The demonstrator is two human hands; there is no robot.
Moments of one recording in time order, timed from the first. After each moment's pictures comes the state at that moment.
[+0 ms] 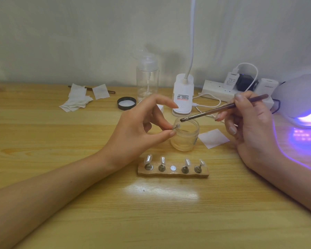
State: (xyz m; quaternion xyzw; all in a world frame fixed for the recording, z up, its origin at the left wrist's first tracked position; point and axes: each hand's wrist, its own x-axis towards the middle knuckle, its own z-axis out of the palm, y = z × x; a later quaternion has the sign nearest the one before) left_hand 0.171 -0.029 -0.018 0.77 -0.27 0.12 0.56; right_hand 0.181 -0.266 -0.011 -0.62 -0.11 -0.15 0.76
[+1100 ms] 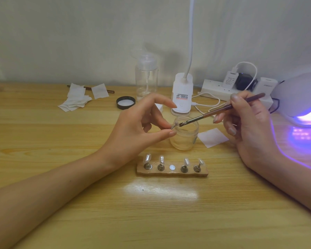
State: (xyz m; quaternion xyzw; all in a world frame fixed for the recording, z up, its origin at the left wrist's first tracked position) left_hand 0.172 -0.029 -0.018 0.77 -0.27 0.11 0.57; right_hand 0.180 -0.265 -0.010 -0.63 -0.12 -0.15 0.75
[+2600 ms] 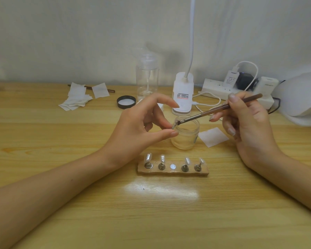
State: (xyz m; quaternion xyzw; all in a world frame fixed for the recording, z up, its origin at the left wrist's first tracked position) left_hand 0.172 -0.030 -0.018 0.77 -0.28 0.12 0.56; right_hand 0.177 -0.262 -0.008 -0.64 -0.13 -0.14 0.75
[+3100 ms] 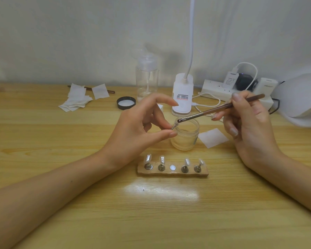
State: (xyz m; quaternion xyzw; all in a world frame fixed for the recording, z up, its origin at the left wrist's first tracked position) left_hand 0.173 -0.029 -0.019 0.77 -0.28 0.12 0.56; right_hand 0.178 -0.264 -0.007 -0.62 -0.14 -0.14 0.76
